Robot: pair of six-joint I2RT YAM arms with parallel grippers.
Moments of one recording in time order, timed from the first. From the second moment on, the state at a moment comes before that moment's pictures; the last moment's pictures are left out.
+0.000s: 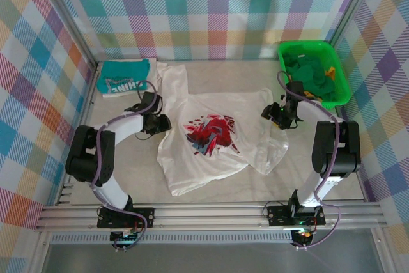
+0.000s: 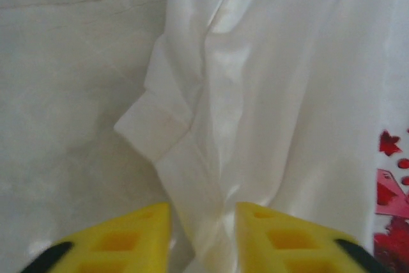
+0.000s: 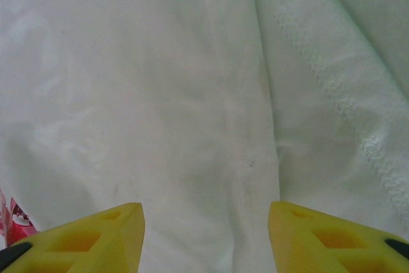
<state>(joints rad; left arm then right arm) -0.25 1.69 0.98 -0.40 0.09 -0.50 0.02 1.71 1.09 -0.57 -0.33 0.53</state>
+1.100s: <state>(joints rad) -0.17 1.85 1.51 -0.69 -0.22 -0.27 0.02 1.63 1.04 -0.54 -0.37 0.57</state>
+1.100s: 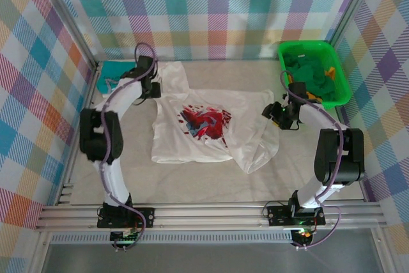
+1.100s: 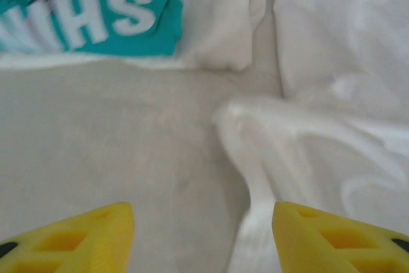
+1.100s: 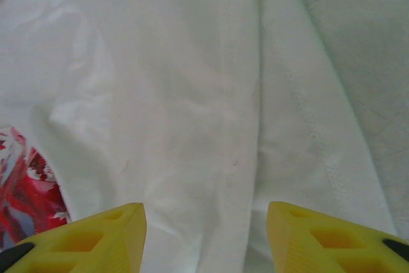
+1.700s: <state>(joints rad) -0.32 1.32 0.72 -0.74 -0.03 -0.69 0.04 1.63 0.96 -0.49 -0.49 0.58</state>
